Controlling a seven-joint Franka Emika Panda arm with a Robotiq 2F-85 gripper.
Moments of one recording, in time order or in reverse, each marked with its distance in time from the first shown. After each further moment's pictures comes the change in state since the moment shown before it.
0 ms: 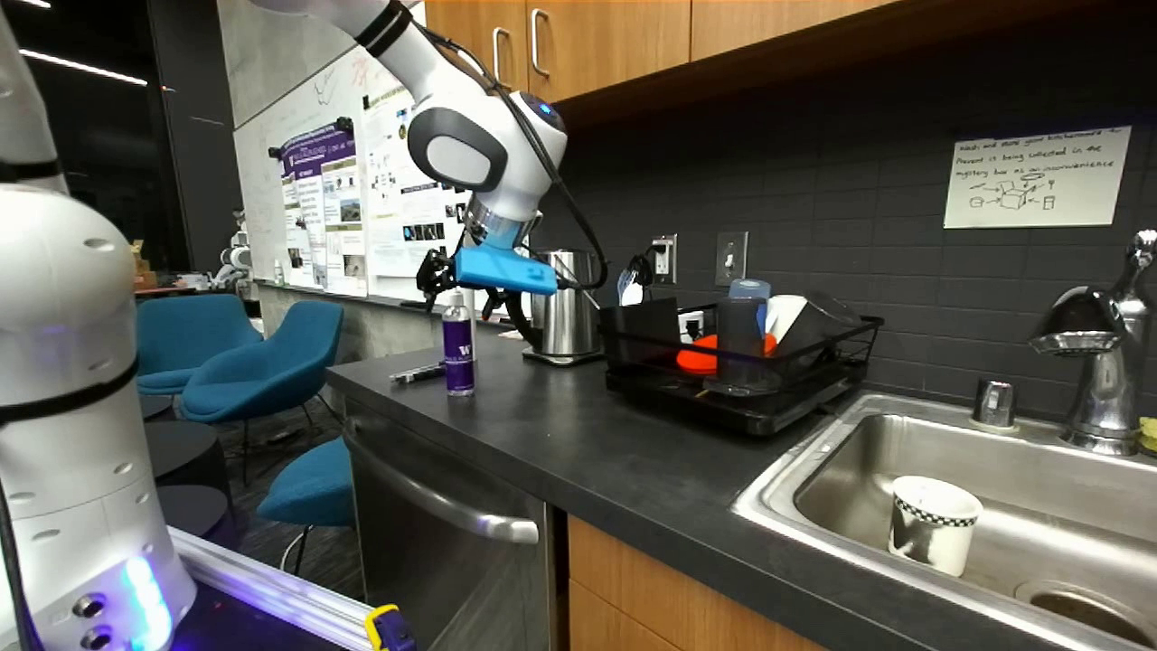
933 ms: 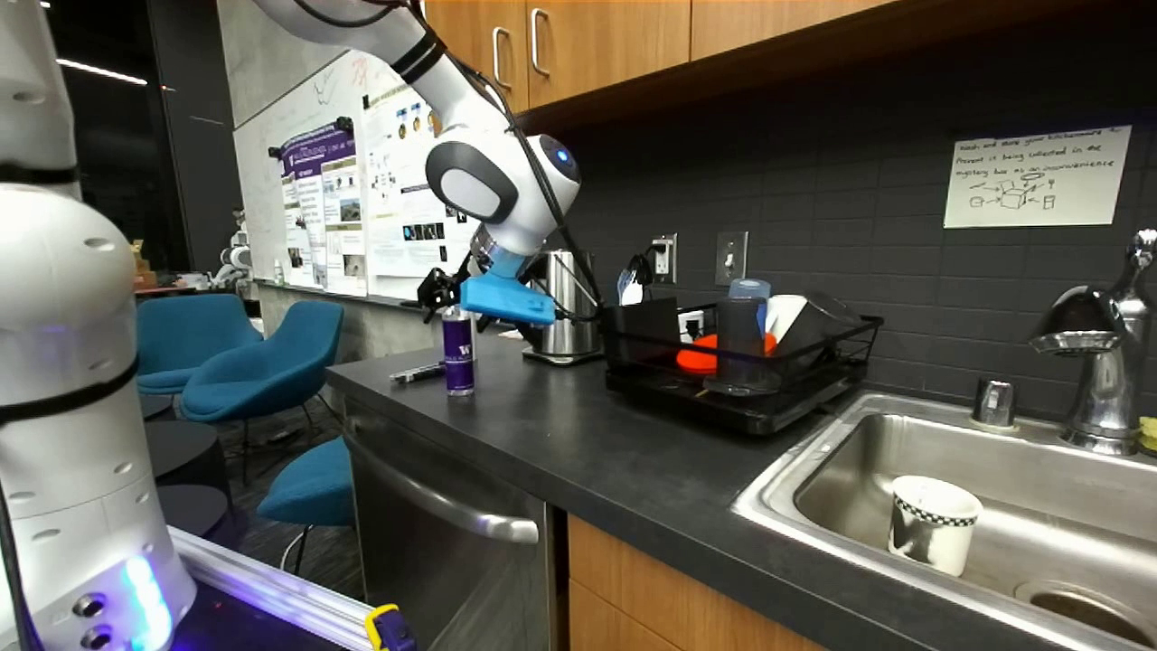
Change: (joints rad) arm 0.000 0.125 -0.003 0.041 0.142 -0.074 -0.135
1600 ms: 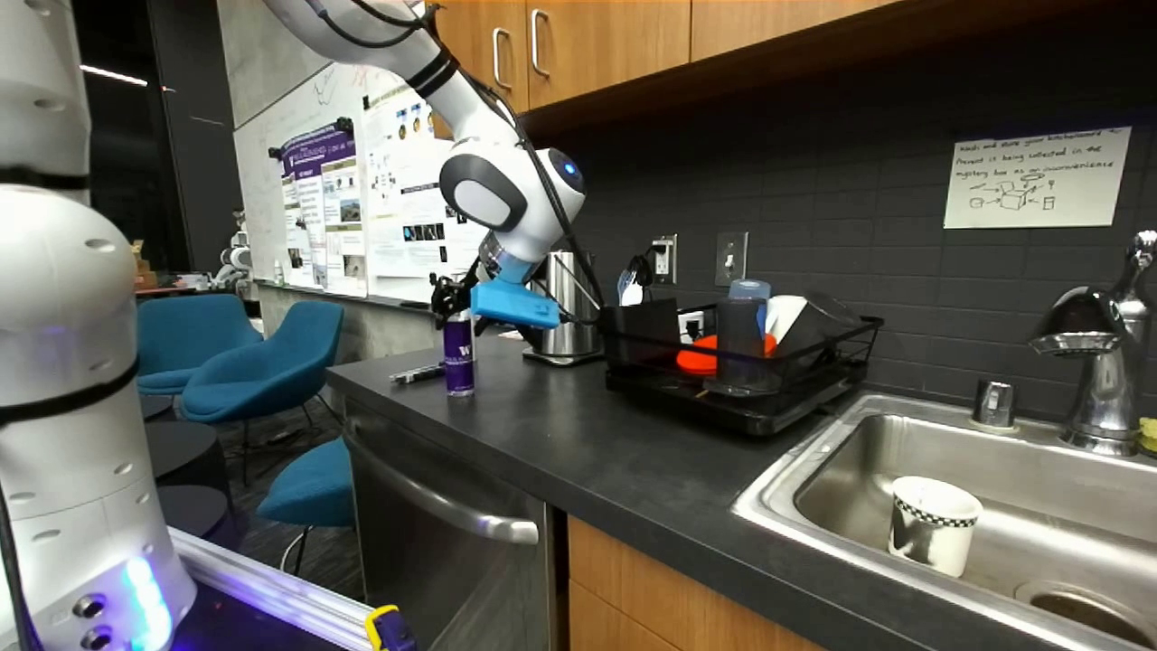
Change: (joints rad) arm 0.000 0.081 0.037 0.072 0.038 -0.007 -0.012
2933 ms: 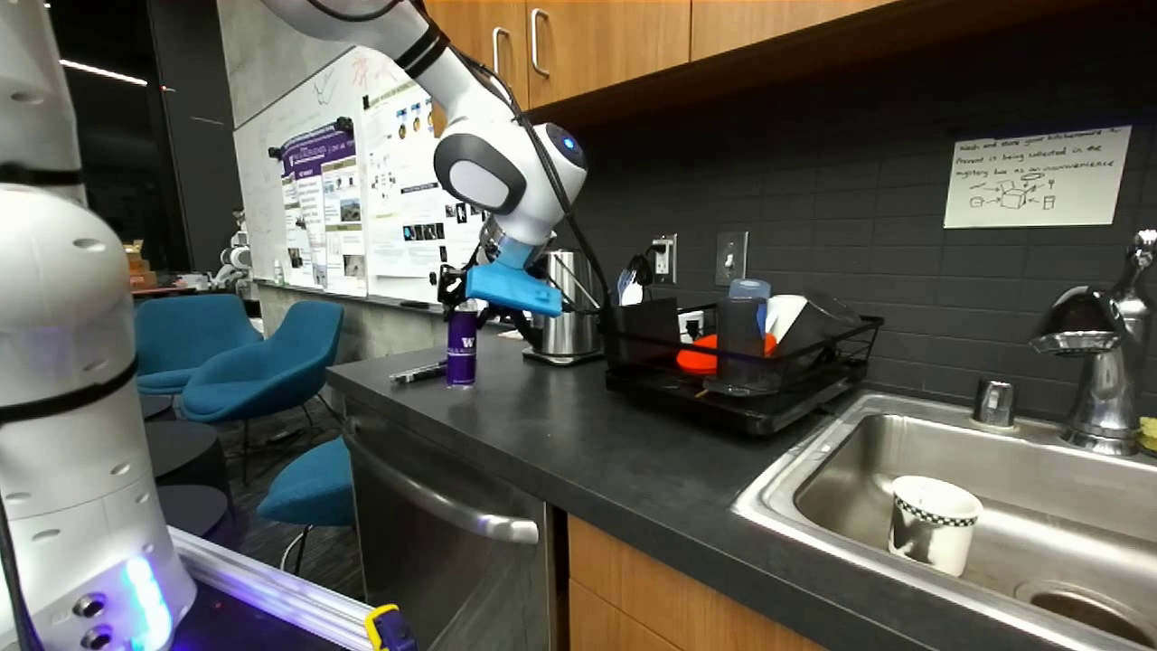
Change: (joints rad) arm -0.045 -0.078 0.004 -0.034 -0.056 0.015 0.122
